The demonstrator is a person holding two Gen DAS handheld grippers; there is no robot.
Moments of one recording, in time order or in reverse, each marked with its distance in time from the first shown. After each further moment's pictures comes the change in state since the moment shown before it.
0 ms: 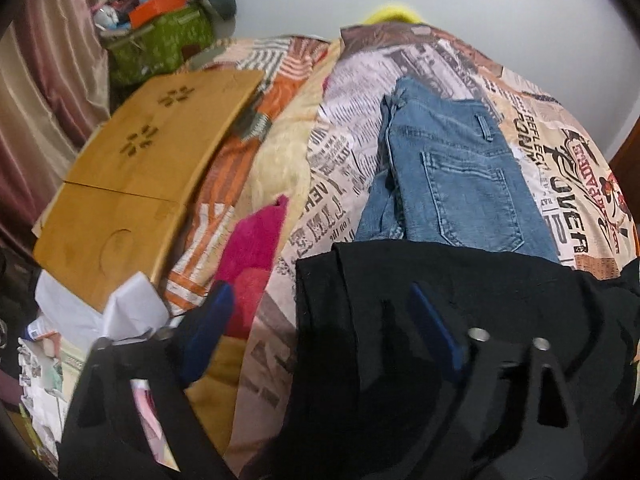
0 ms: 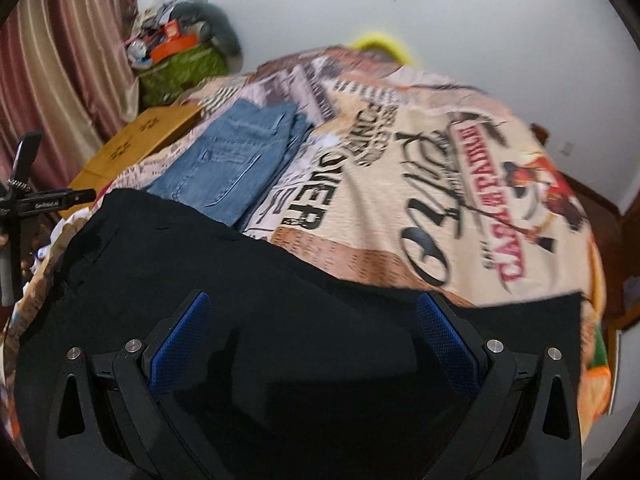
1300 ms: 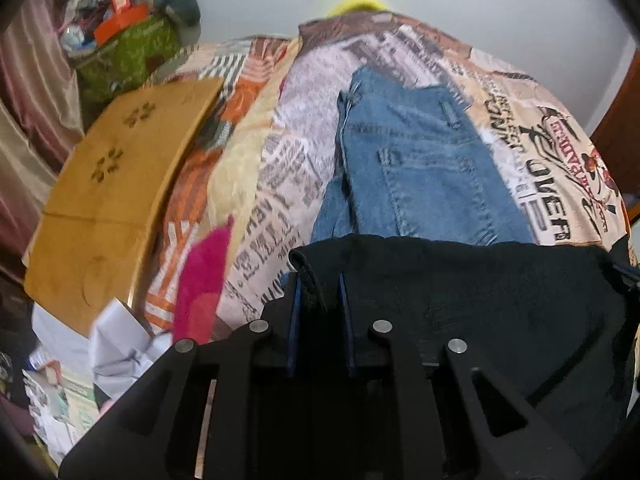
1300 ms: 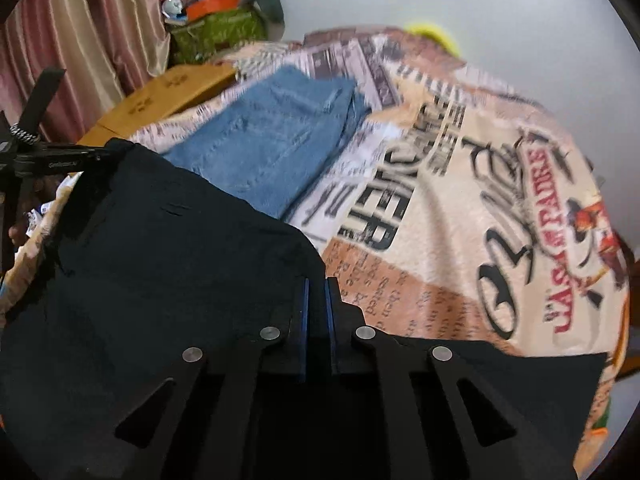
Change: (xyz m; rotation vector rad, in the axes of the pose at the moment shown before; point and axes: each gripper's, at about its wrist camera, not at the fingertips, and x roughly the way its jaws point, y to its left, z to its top) left arm -0.006 -0.036 0.018 0.111 -0.002 -0.021; right arm 0.022 0.038 0.019 -0.151 0.027 0.015
